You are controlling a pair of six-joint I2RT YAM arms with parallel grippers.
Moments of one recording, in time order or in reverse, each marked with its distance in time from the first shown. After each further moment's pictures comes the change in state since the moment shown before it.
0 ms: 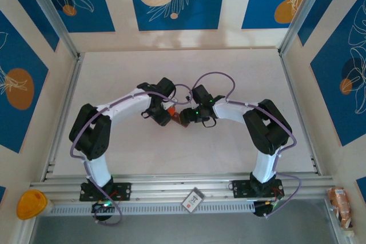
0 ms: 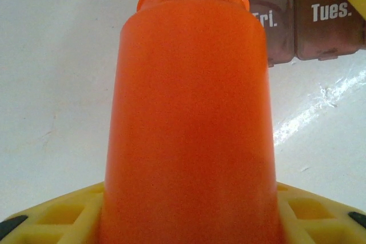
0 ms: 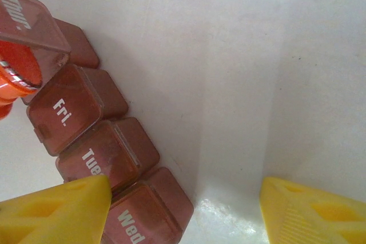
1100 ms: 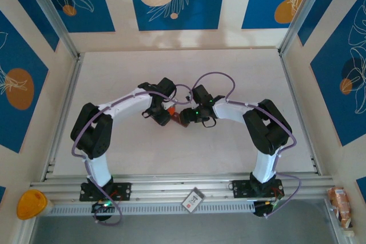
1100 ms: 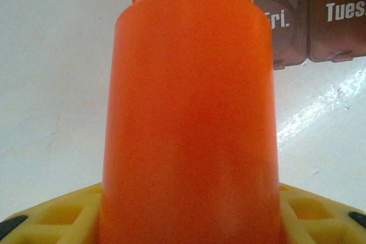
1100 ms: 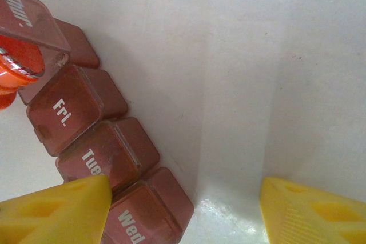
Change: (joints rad) left arm 0.000 0.018 0.005 0.004 -0.014 0.004; right arm 0.001 0.000 0.000 0.000 0.000 0.004
